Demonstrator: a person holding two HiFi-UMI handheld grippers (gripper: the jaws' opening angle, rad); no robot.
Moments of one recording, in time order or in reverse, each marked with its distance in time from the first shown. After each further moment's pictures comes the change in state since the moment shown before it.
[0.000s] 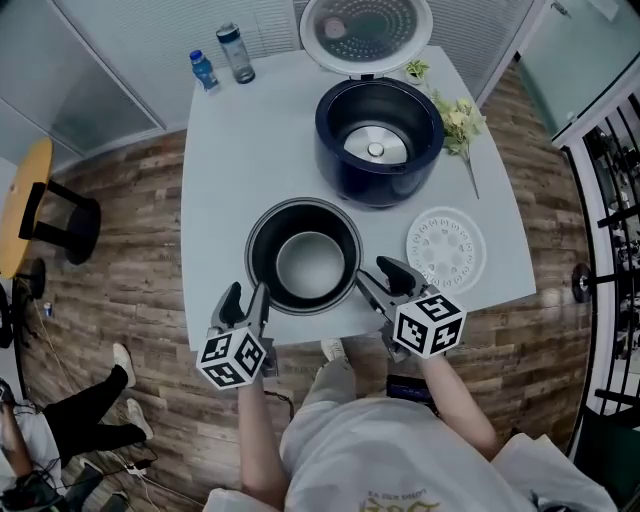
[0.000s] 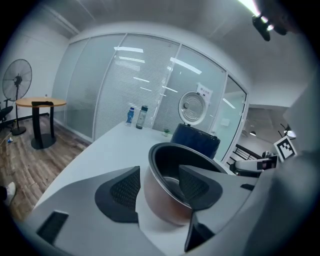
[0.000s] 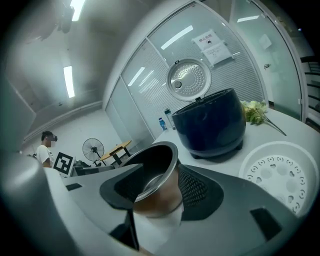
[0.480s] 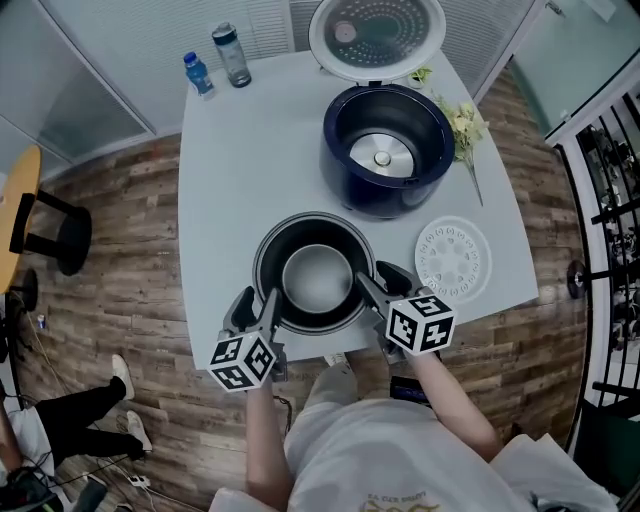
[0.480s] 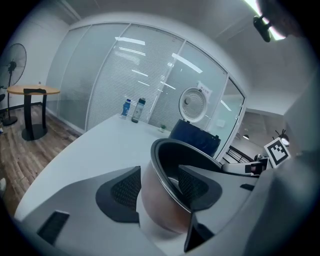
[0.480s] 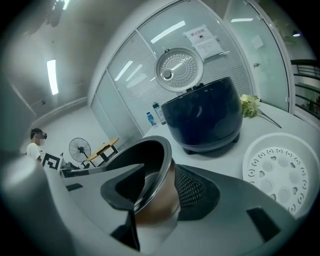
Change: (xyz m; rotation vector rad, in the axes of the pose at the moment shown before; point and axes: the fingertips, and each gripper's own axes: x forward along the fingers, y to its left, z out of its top) left arm 0.038 0.011 -0.002 -0.049 0.054 -0.091; right arm 0.049 -0.014 -0.007 0.064 0.060 -0.138
